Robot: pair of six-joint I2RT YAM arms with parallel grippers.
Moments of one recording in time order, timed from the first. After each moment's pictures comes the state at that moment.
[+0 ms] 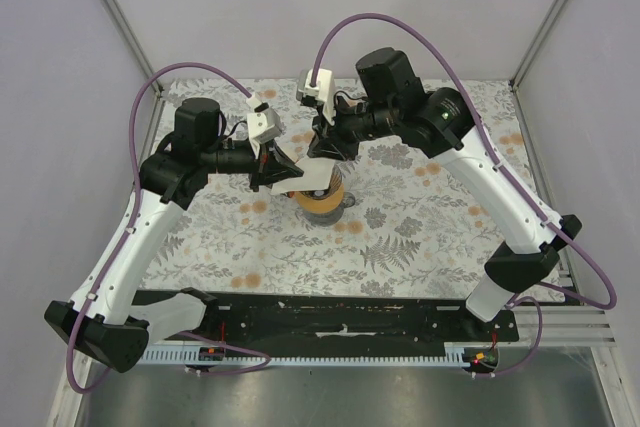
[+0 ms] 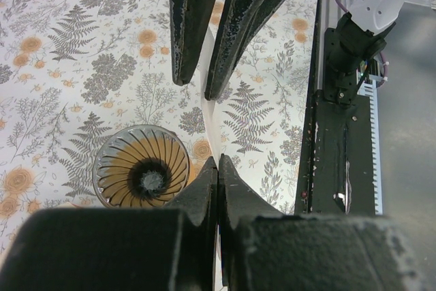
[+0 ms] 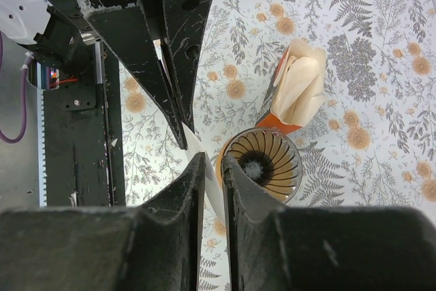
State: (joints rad) left arm -0.39 1.14 1.32 -0.66 0.94 0.36; right arm 0.79 1.67 2.14 -1.03 -0.52 -0.38
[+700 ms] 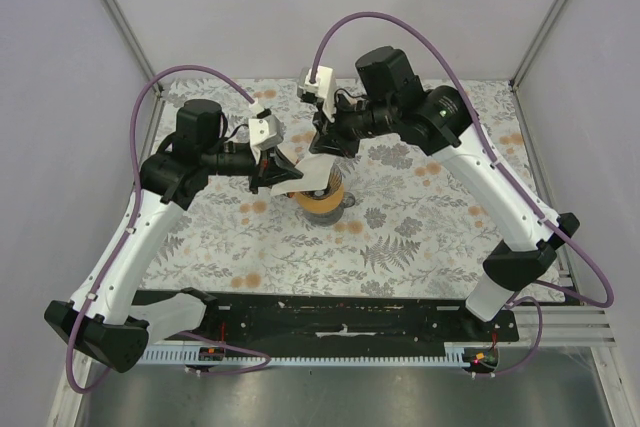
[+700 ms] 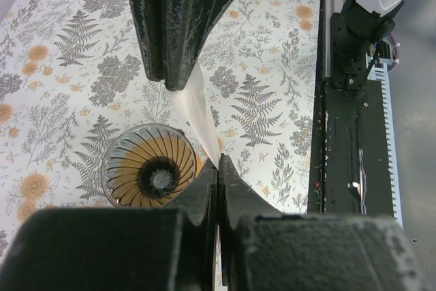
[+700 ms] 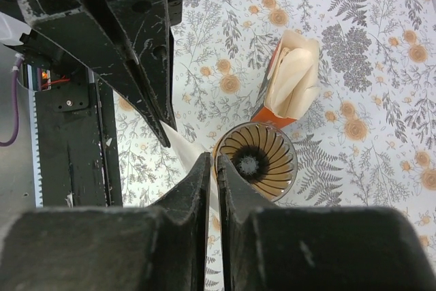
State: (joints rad) left arm -0.39 1.14 1.32 -0.69 0.95 0.46; right arm 0.78 1.68 2.14 -1.03 -0.50 -0.37
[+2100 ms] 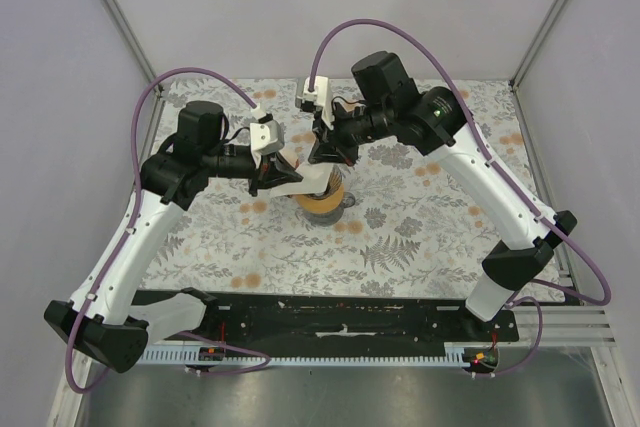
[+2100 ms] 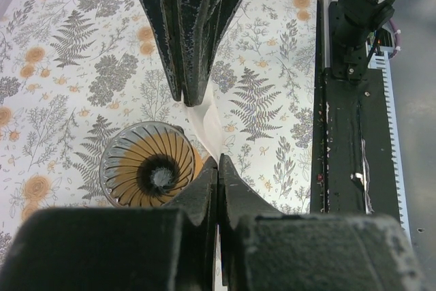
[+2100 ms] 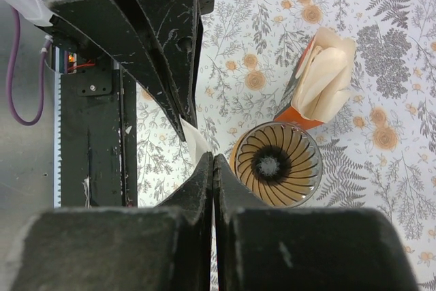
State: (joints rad) left arm -0.40 1.14 1.32 -0.73 0.95 0.53; right arm 0.77 1.69 2.11 -1.06 -0.58 -0.40
